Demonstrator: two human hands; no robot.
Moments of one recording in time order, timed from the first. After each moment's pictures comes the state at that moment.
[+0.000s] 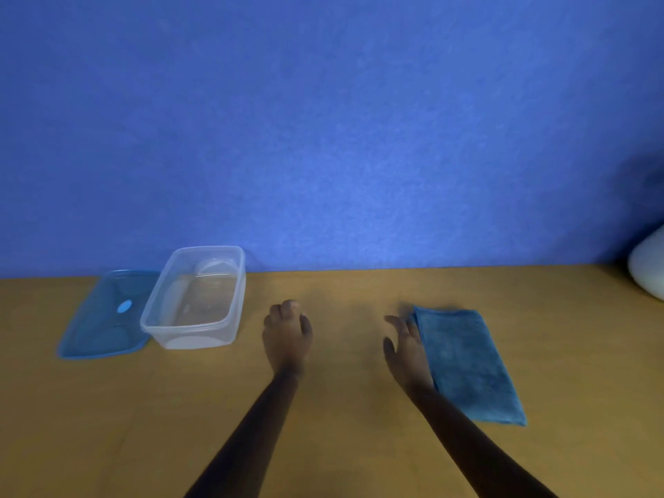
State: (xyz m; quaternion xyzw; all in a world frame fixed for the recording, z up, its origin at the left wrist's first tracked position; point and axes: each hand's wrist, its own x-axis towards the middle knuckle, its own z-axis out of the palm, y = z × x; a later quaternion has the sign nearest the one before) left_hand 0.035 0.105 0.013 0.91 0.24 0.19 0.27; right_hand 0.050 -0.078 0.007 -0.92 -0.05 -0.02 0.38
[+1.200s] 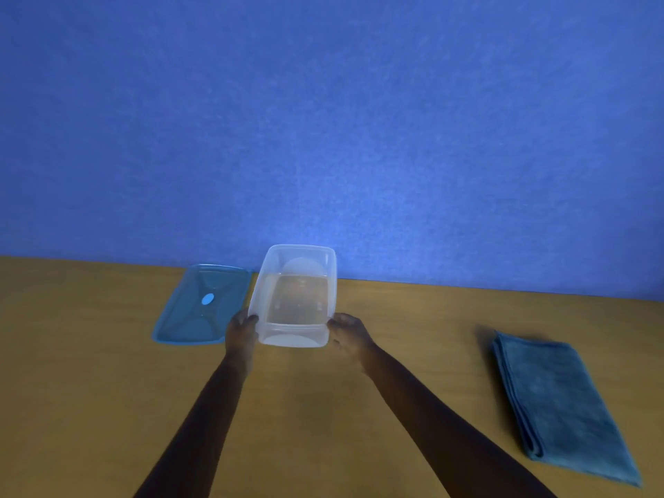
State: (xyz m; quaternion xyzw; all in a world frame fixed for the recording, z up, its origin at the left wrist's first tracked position) left_hand 0.001 0.304 0.008 0.59 0.37 0.20 0.69; right_hand 0.063 0.137 0.020 -0.75 -0.01 0.28 0.60
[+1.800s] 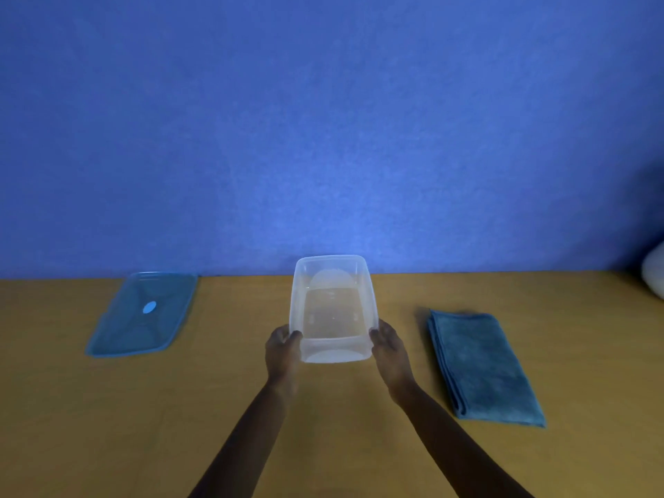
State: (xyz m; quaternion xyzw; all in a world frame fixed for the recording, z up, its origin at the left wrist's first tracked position) left_hand 0.008 0.144 0.012 0.59 0.33 0.13 0.72; right_hand 0.027 -0.011 0.017 -0.74 0.03 0.05 0.67
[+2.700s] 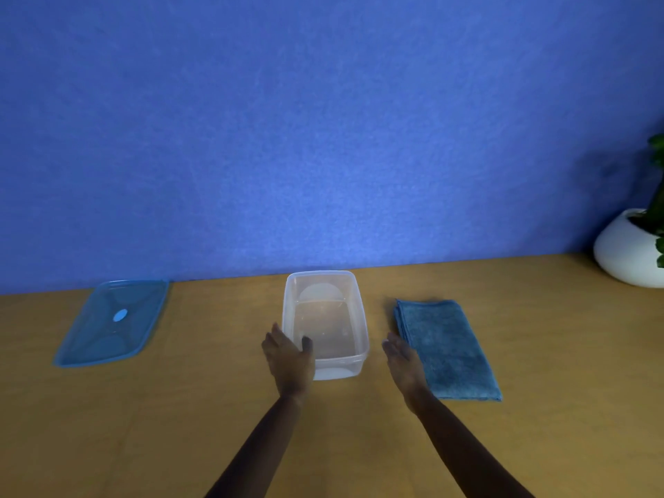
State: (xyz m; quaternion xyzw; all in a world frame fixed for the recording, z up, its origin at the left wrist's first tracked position) left_hand -0.013 0.072 0.023 0.81 0.31 0.13 0.48; right_hand 0.015 -0.092 -0.003 -0.79 0.11 0.07 0.60
